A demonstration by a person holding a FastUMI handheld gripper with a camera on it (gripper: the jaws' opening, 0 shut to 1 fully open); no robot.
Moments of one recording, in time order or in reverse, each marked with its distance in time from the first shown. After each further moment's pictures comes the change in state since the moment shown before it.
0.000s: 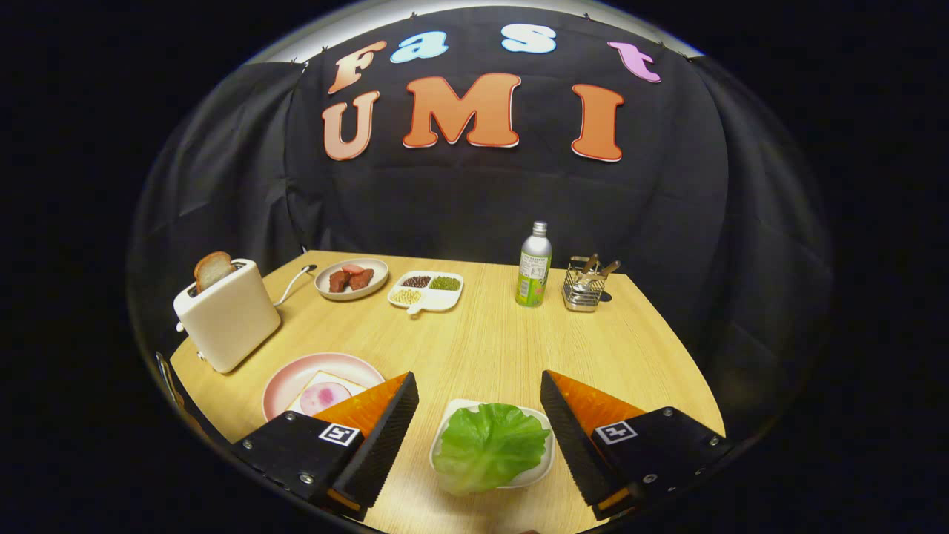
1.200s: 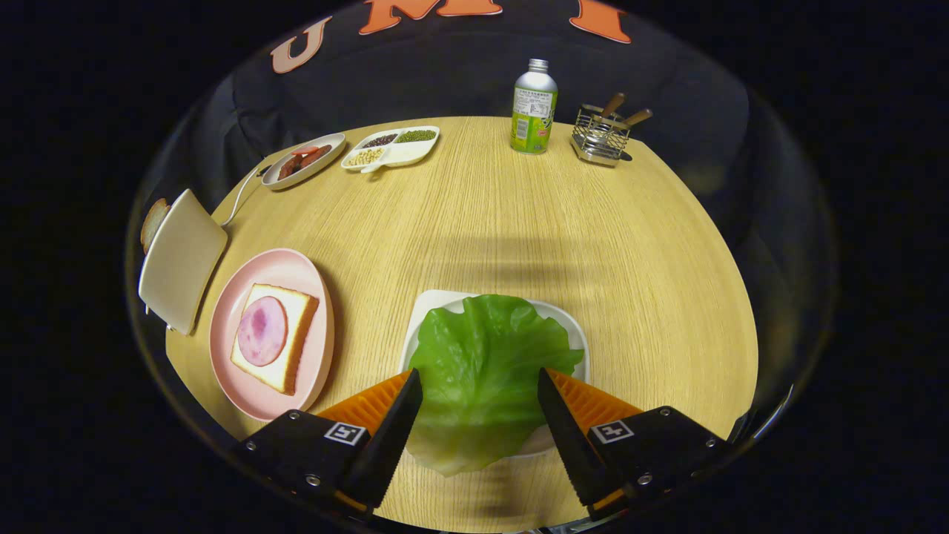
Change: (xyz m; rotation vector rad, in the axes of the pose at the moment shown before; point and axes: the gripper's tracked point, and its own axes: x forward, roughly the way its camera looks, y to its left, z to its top) arm 0.053 -0.002 -0.126 0.061 0.546 -0.013
